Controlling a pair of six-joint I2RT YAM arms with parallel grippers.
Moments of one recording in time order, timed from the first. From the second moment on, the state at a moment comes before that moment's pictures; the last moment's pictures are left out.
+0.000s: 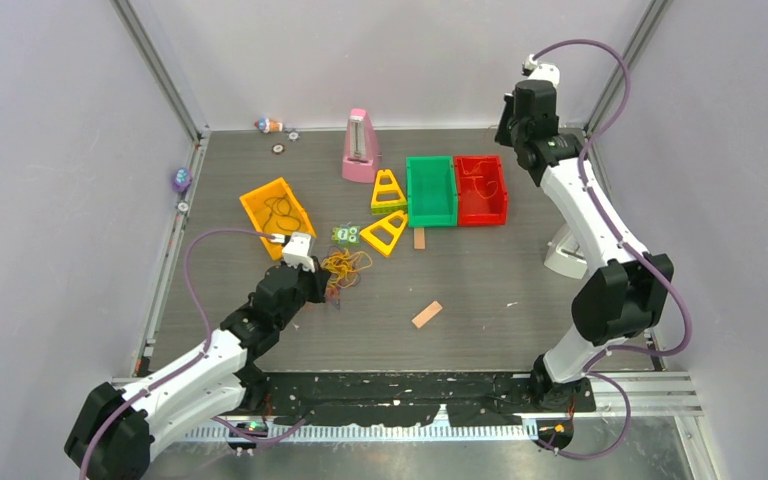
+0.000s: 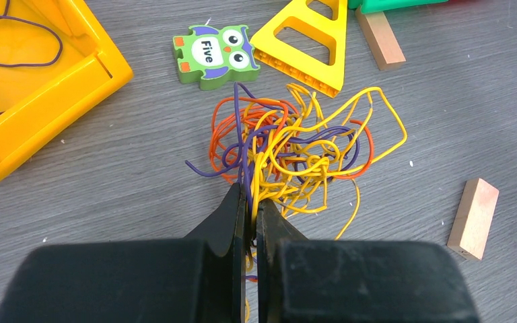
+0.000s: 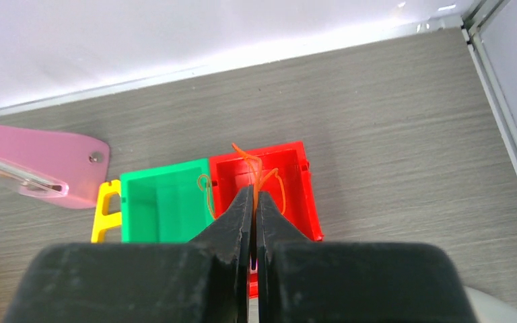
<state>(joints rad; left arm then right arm) -0.63 0.81 0.28 0.15 -0.21 -0.31 0.21 1.64 1.61 -0.40 0.28 0.27</state>
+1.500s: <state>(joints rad) -0.63 0.82 0.28 0.16 -0.20 -0.31 0.20 1.88 1.49 -0.40 0.19 0.36</state>
